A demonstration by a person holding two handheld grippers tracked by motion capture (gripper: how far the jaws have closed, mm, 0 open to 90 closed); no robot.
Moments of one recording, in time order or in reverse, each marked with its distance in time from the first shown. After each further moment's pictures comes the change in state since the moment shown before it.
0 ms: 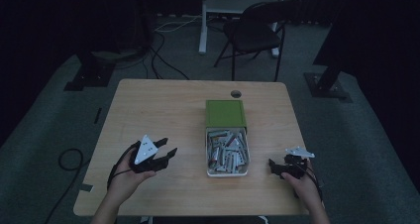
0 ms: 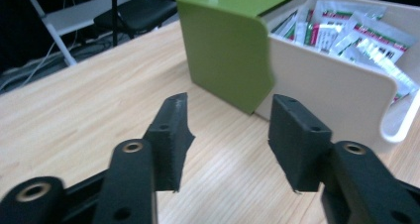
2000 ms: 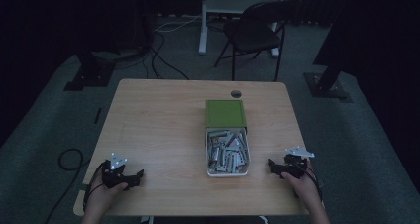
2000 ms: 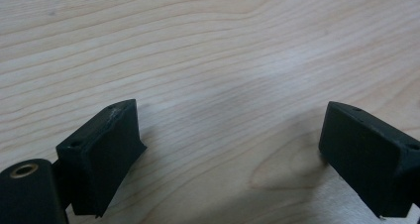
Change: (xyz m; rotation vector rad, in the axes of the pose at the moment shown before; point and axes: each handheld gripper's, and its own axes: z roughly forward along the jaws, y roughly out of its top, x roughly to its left) left arm 0.048 -0.112 -0.027 0.365 0.269 -0.329; right arm 0.000 0.001 0.001 0.000 -0.002 0.001
